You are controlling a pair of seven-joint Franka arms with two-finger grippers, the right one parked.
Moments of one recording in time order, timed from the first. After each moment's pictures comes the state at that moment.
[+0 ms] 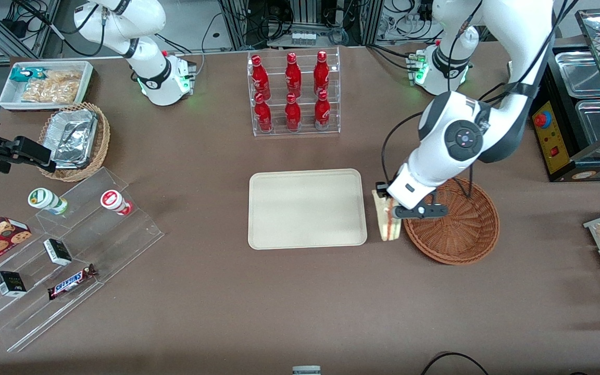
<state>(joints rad) -0.07 0.28 -0.42 -1.90 -0.08 2.16 -0.45</state>
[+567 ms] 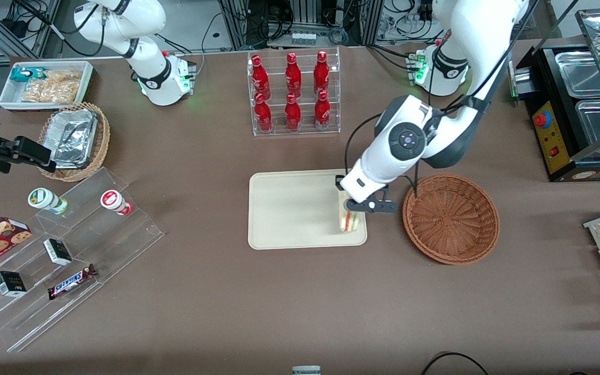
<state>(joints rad) -0.23 0.41 -0.42 -1.80 -0.08 2.18 -0.52</state>
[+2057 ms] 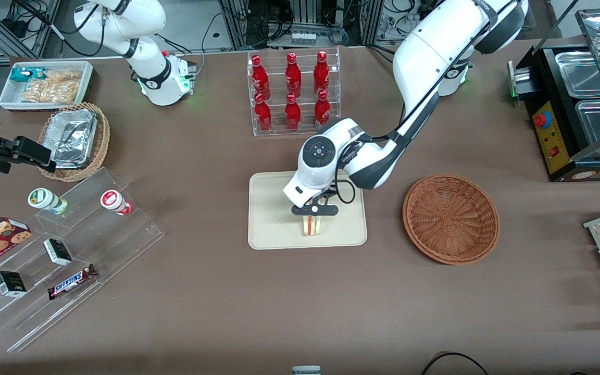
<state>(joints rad) -0.43 0.72 -0.41 -1.55 0.22 2.20 -0.87</state>
